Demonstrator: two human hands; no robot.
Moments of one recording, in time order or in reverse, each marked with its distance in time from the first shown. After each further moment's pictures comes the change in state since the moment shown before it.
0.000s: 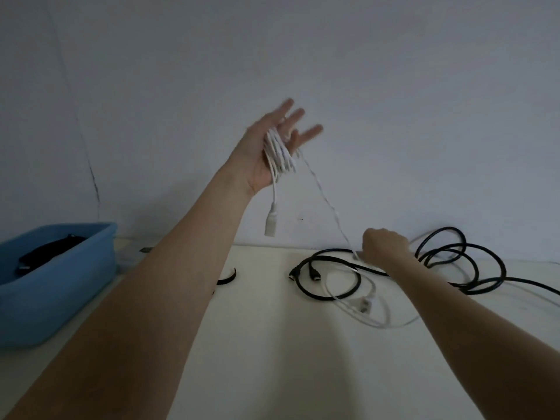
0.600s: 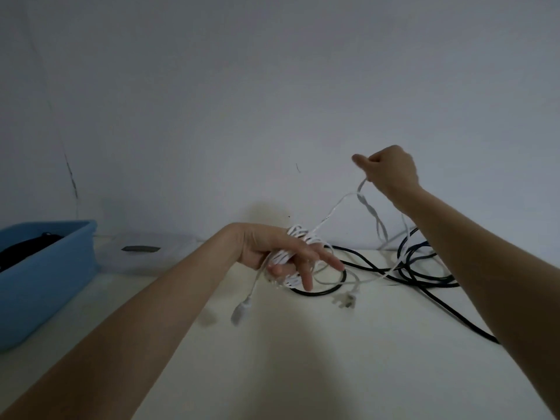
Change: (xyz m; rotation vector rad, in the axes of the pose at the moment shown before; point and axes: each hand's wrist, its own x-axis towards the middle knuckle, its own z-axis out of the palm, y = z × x) left_hand -0.048 -0.069 -0.036 0.759 -0.498 -0.932; right_hand 0.008 0.011 -0.099 0.659 0.531 -0.068
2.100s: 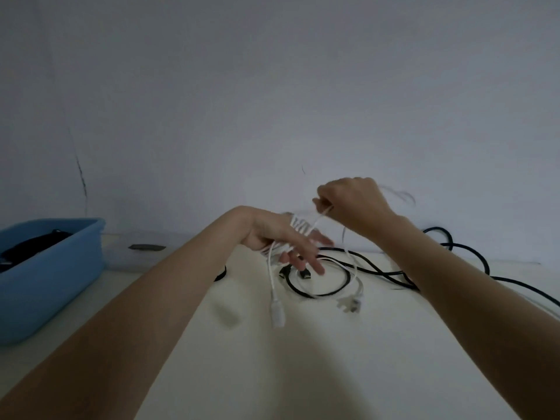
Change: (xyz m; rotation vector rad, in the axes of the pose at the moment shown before) left_hand -0.001 0.017 -0.006 0.122 0.304 -0.122; right_hand -0.047 -0.023 0.026 -0.576 -0.143 -0.824
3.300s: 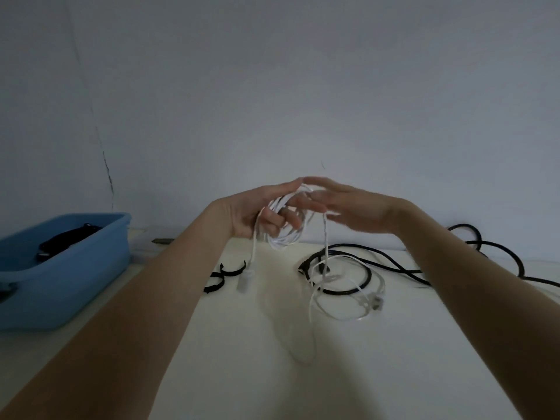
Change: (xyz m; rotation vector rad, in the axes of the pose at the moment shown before) left_hand -0.041 -0.014 -0.023 -0.506 0.118 0.178; right_hand 0.014 -0.008 0.020 1.520 -0.586 0.237
